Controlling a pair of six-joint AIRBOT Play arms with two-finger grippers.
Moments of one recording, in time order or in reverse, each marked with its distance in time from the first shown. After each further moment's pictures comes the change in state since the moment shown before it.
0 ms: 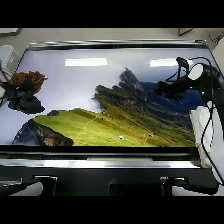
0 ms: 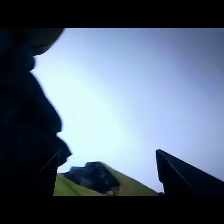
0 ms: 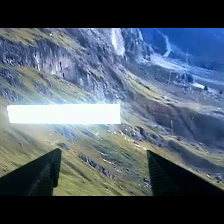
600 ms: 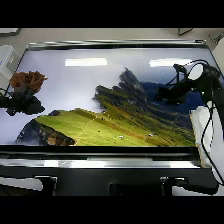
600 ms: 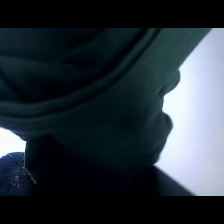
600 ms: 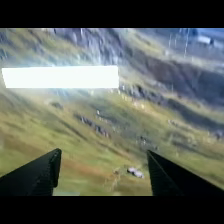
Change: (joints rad) left arm 0.257 -0.325 0.115 -0.330 -0.127 0.145; right arm 0.000 0.000 0.000 0.009 0.184 0.000
